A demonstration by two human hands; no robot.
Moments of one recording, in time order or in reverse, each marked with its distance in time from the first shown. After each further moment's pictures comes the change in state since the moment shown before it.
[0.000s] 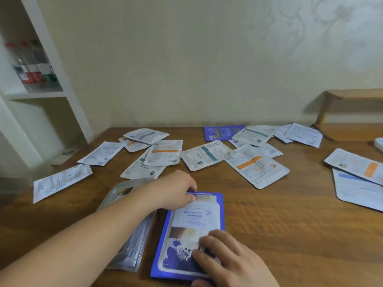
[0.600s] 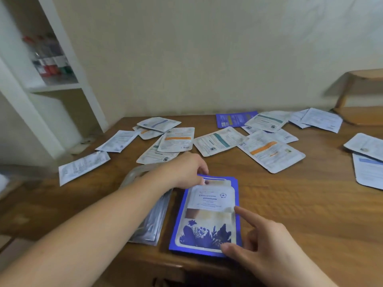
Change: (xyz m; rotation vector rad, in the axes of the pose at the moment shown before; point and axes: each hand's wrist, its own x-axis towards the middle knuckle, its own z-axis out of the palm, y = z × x) left_hand -0.001 0.000 -0.005 -0.101 0.060 -0.021; right_hand 0.009 -0.007 -0.058 0.711 -0.295 0.844
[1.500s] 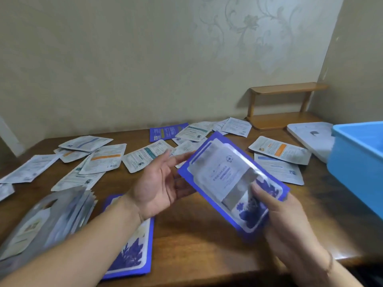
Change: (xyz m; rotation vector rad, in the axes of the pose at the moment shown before) left_hand 0.008 0.126 0.031 -1.814 -0.286 0.213; right_hand -0.031 0.083 -0.112 1.119 0.649 0.105
